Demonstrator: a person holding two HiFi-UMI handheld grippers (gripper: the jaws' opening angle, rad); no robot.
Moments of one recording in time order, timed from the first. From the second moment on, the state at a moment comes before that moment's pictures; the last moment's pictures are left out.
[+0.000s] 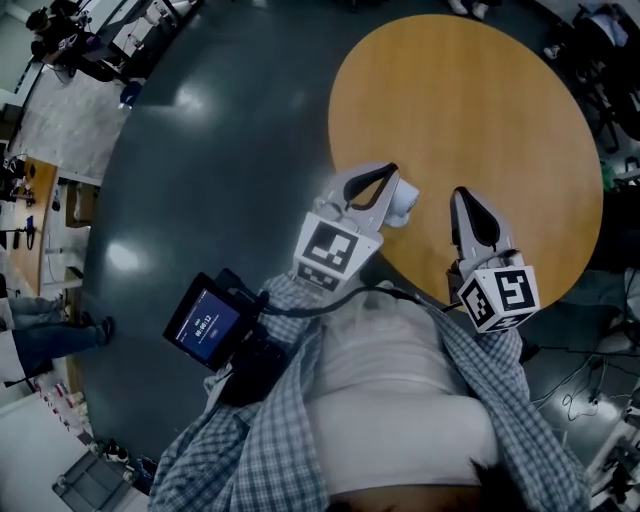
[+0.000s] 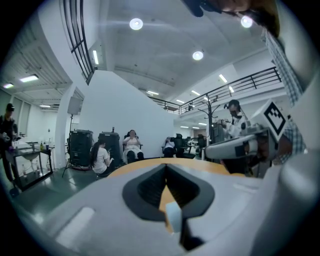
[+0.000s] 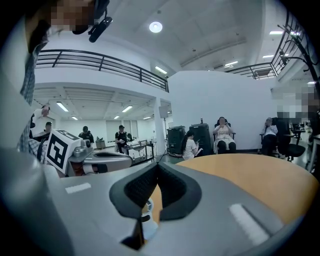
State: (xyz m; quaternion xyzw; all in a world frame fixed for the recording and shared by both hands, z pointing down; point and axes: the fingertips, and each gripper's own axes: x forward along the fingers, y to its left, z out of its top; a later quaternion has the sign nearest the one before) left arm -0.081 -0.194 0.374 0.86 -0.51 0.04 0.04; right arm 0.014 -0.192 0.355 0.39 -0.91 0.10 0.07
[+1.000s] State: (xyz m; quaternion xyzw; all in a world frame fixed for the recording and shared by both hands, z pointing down) left arm -0.081 -0.193 0.377 0.86 -0.51 0.05 0.03; right arm 0.016 -0.188 0.357 0.40 -0.91 0.09 0.07
